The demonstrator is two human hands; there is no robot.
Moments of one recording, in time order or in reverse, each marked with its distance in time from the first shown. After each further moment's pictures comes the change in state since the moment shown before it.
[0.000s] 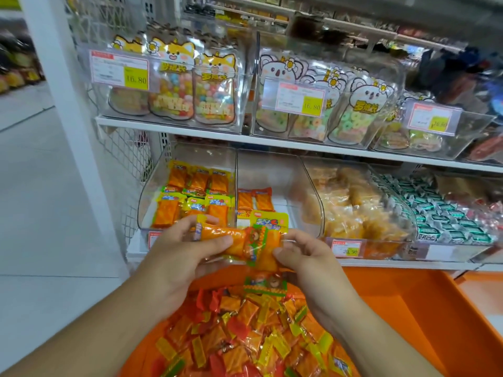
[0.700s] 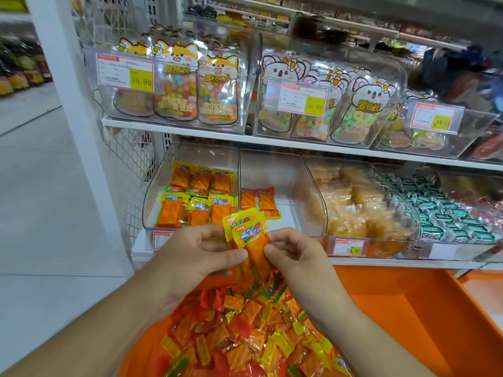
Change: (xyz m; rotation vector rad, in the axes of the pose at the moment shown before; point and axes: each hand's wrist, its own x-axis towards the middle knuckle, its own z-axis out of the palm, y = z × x) left_hand -0.009 0.004 -0.003 0.284 -0.222 0.078; right_hand -0.001 -0.001 0.021 -0.205 0.072 -0.093
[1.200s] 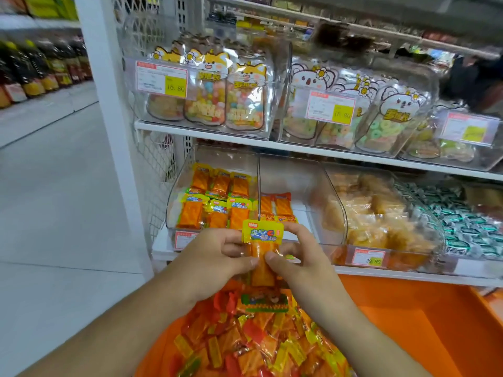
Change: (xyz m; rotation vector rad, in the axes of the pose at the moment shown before) left_hand 0.002 0.002 -0.011 0.245 -0.005 0.013; right_hand 0.000 -0.009 0.022 -0.110 -0.077 -0.013
